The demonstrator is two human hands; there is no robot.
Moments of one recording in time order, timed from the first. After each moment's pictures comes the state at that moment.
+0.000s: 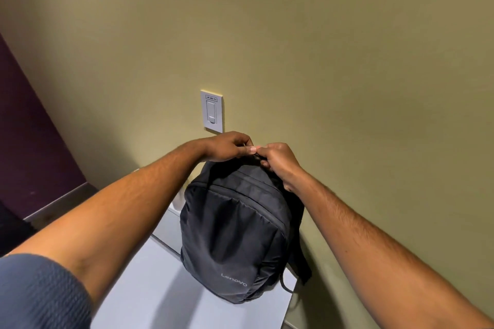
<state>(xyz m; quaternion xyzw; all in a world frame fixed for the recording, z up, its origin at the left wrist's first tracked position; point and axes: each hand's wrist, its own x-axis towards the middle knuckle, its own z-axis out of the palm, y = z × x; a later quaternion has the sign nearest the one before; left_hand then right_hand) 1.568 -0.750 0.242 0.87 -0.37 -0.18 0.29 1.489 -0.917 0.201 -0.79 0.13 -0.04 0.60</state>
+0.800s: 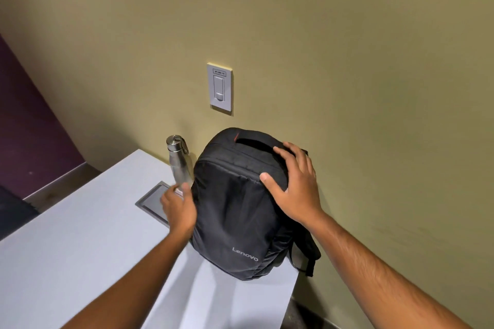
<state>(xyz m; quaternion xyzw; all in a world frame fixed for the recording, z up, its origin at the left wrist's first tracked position) 1.497 -0.654 0.020 0.80 0.20 0.04 0.56 1.422 -0.908 0.111 -0.91 0.02 -0.27 0.32</state>
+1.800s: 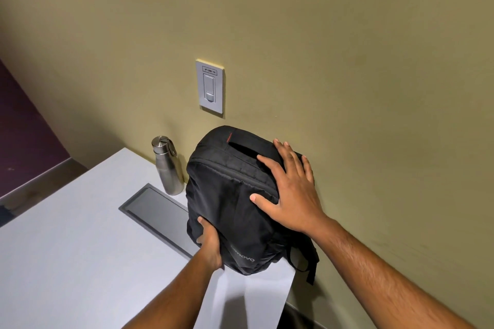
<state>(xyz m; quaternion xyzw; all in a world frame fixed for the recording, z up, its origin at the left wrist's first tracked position) 1.478 -0.742 -0.042 0.51 0.40 -0.29 0.71 1.443 -0.930 0.114 -0.97 -0.05 -0.17 0.14</state>
